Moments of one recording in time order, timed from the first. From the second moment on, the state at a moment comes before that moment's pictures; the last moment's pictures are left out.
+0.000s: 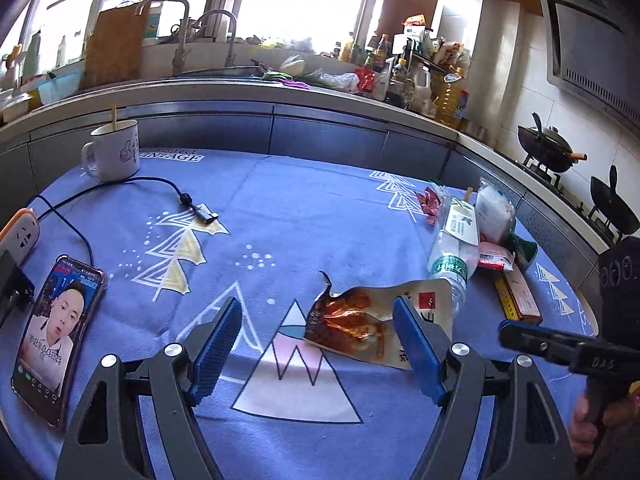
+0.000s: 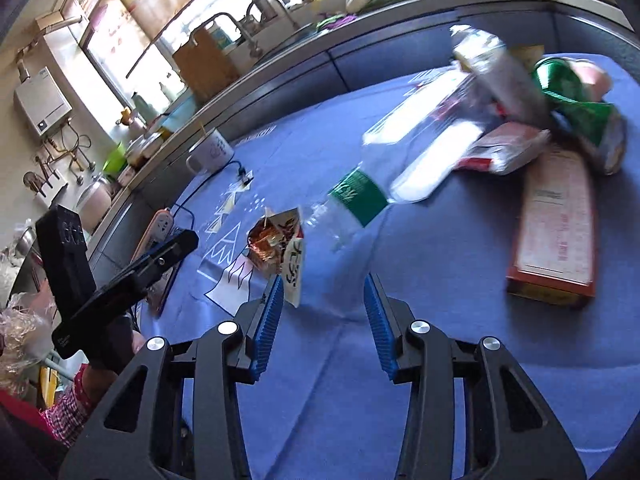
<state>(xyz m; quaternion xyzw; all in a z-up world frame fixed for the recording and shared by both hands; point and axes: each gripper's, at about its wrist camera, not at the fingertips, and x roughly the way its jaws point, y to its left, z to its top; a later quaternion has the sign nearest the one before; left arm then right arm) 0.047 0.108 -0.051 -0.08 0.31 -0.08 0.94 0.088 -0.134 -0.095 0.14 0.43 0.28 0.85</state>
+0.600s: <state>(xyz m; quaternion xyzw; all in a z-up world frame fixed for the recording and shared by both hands) 0.099 -0.006 -0.036 0.01 0.31 -0.18 0.93 -0.012 -0.221 -0.084 0.18 0.40 0.23 0.87</state>
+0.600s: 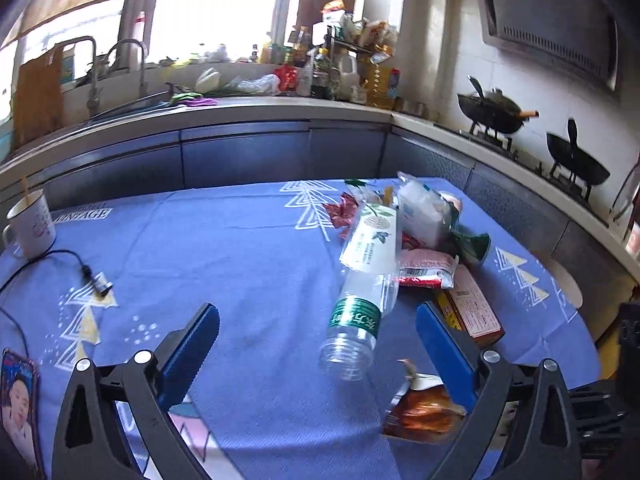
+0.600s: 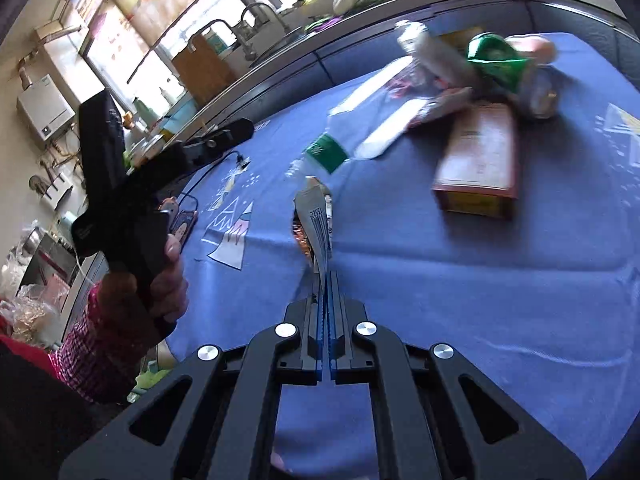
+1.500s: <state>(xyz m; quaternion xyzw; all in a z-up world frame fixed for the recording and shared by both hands) 0.033 0.011 0.009 -0.04 0.32 -0.23 0.92 -0.057 -0.326 -0.034 0.23 0.27 0.13 0.92</state>
